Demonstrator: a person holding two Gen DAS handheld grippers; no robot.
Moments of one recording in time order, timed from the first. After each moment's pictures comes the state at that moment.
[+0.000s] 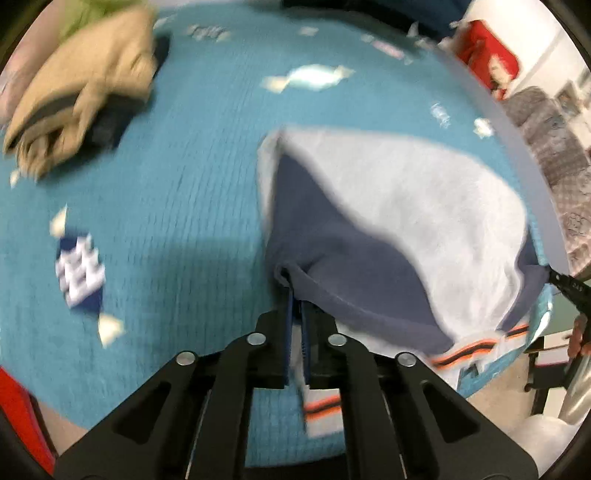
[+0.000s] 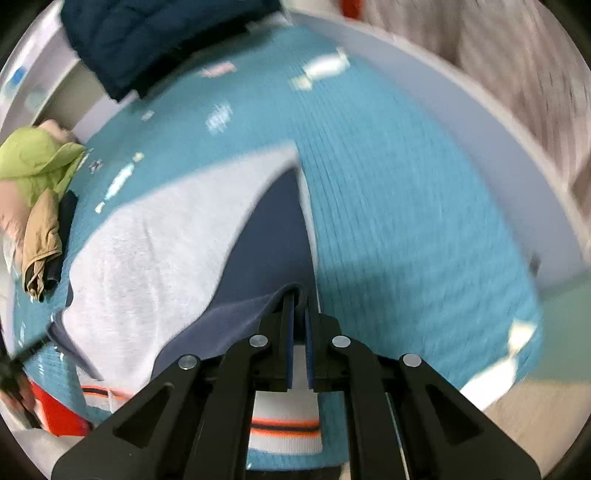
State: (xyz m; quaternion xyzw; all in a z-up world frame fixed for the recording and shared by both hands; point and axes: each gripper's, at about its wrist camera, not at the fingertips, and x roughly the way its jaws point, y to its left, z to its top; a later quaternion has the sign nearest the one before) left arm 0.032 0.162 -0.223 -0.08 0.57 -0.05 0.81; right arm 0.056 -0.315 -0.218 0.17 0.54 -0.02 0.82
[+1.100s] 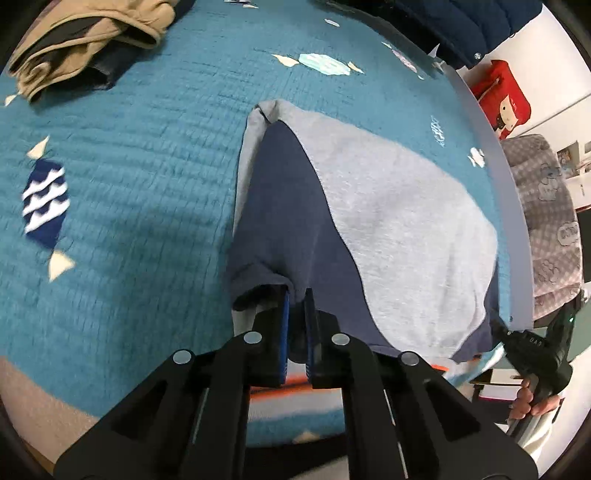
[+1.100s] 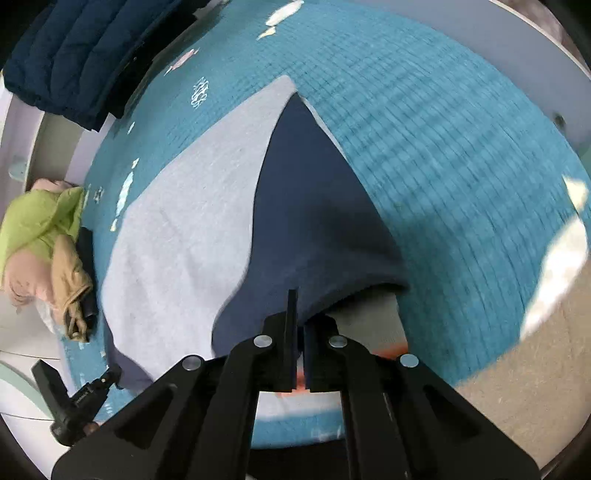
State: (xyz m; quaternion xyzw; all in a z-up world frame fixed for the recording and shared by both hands) left arm 0.020 0.155 -0.222 -0.20 0.59 -0.06 0.78; right arm 0.042 -0.293 -0.224 0.32 0.57 -0.03 0.75
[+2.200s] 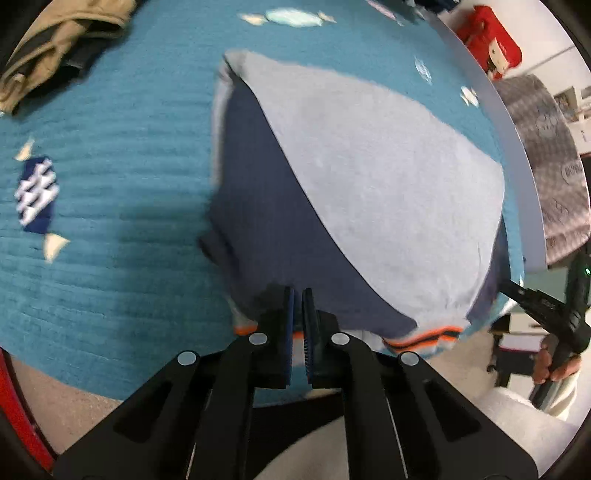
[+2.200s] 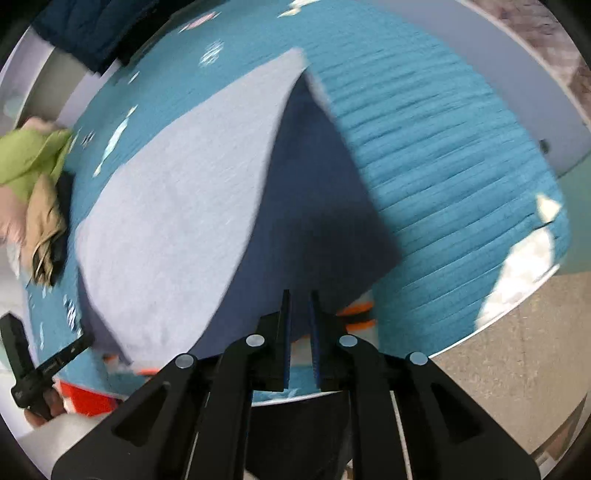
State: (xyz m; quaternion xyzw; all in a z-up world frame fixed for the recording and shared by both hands) left arm 0.013 0.131 -0.231 -0.13 0.65 -0.10 0.74; right arm 0.028 -0.267 -0.240 0.20 0.63 0.00 0.75
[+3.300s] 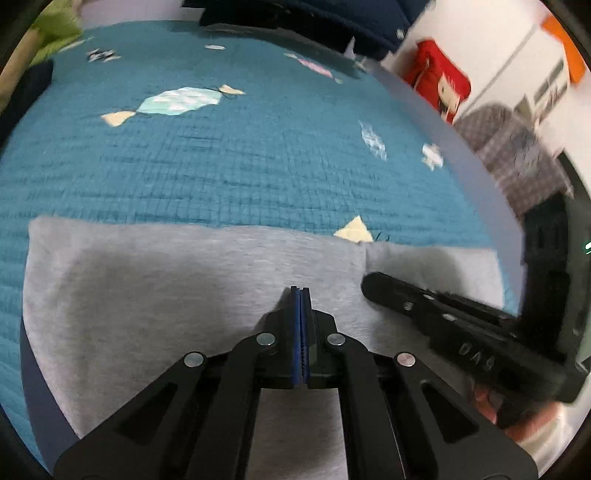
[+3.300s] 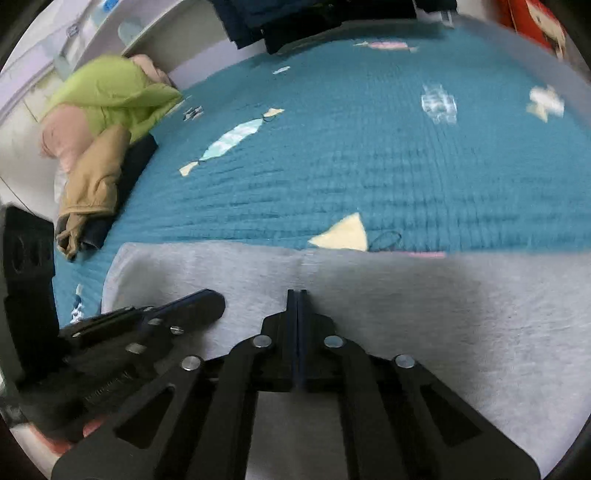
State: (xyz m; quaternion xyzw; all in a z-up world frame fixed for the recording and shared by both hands) left arm 0.144 0.042 -0.261 -0.14 0.48 -0.17 0.85; right arm 0.194 -0.146 -0.272 0.13 0.49 0.22 0.83
